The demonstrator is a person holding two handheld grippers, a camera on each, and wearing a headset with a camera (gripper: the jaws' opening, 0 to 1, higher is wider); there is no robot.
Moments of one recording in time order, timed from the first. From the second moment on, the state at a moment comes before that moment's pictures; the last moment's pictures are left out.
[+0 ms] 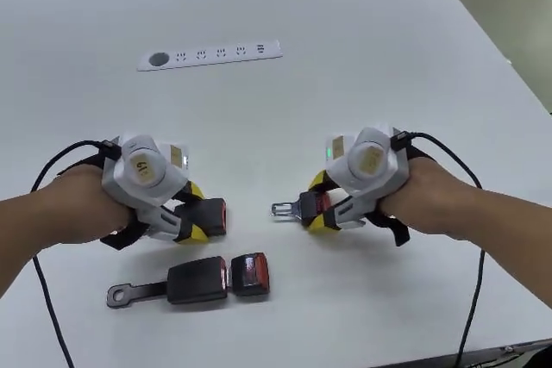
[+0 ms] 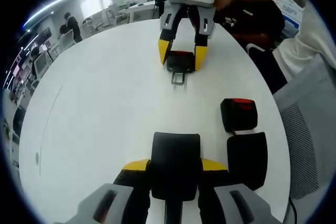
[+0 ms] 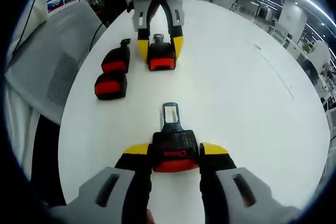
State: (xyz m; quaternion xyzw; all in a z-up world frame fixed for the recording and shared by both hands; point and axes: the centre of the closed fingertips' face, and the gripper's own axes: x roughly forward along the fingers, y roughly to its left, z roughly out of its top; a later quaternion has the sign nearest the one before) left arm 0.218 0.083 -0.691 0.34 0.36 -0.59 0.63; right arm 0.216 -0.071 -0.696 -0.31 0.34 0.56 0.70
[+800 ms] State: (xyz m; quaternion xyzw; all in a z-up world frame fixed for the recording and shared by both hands) left arm 0.218 0.104 -0.662 0.30 0.37 -0.53 0.70; right arm 0.216 -0.084 -0.654 -0.28 0.31 0.49 0.76
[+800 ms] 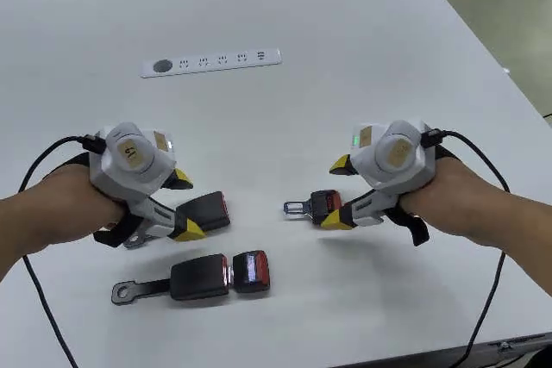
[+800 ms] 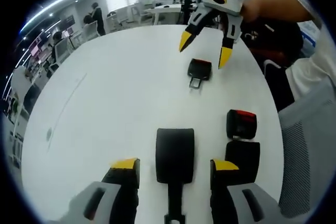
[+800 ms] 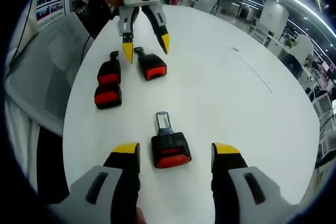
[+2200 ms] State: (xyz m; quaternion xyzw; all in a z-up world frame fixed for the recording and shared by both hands) left arm 0.084 0.235 -0.642 0.22 0.41 -0.36 0.81; right arm 0.095 -0.114 -0.636 -0.19 0.33 0.38 0.84
